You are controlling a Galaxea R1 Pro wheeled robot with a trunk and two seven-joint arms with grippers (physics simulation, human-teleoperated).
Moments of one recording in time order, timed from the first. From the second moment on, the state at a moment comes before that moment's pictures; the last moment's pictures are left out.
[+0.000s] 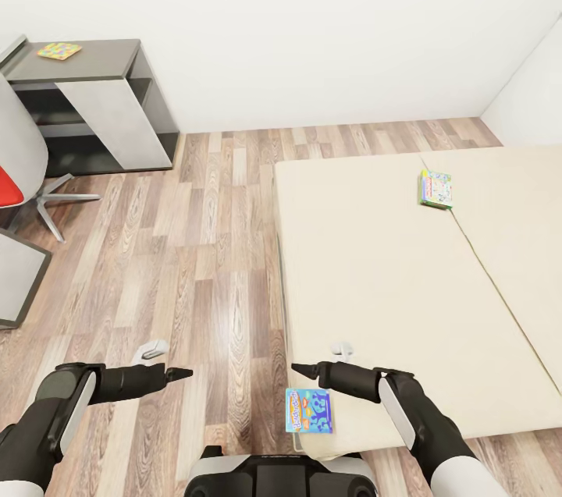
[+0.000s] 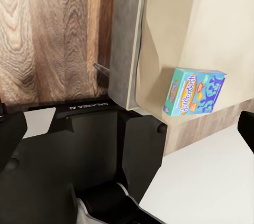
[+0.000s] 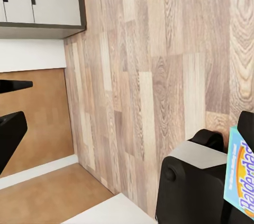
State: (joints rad) left arm -0.43 0.22 0.21 -1.11 0.01 0.98 -0.86; right arm -0.51 -0.01 0.06 -0.83 -0.28 0.56 0.78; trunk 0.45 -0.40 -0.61
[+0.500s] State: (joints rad) left arm -0.43 0.22 0.21 -1.11 0.01 0.98 -0.86; right arm -0.51 -0.01 0.06 -0.82 -0.28 0.56 0.78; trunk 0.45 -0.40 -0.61
